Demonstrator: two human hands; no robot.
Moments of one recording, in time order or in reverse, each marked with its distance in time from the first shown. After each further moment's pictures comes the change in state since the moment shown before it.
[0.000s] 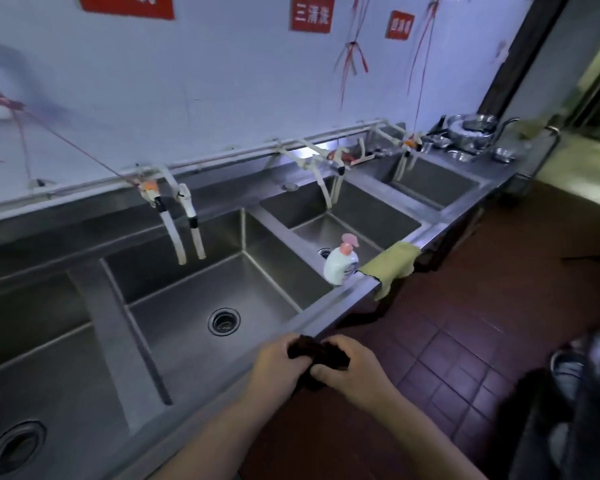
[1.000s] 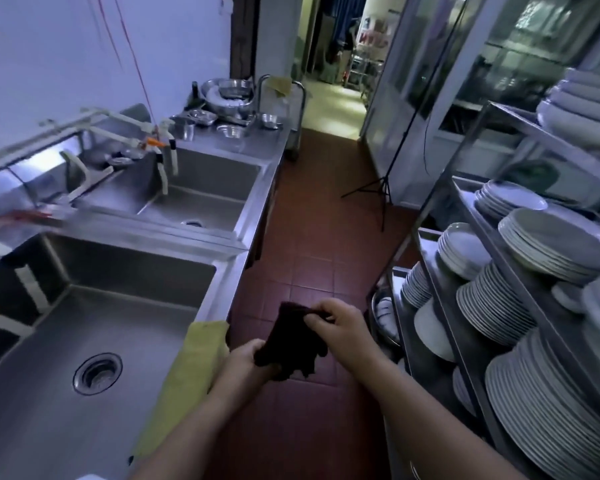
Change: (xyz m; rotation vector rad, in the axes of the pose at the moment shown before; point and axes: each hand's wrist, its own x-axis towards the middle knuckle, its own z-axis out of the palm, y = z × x) left_hand 0.409 0.136 0.360 0.155 -0.751 0.179; right_hand 0.221 0.224 -0.371 0.152 0.746 0.346
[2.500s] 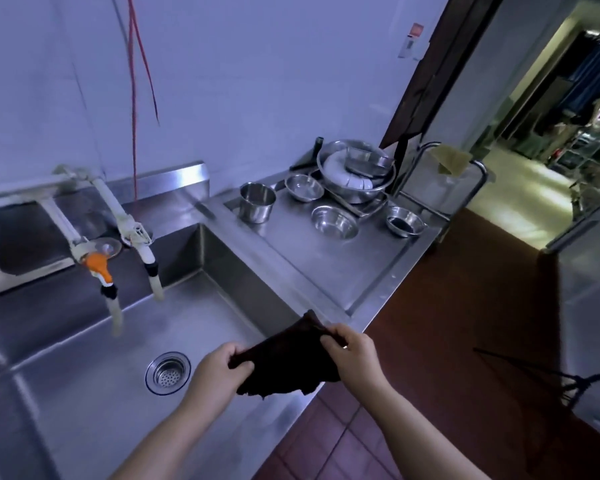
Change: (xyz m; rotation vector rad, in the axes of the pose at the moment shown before) left_hand 0.801 0.079 -0.179 -0.178 0.703 -0.323; right_hand 0.942 0.103 0.052 -0.055 -0.437 -0.139
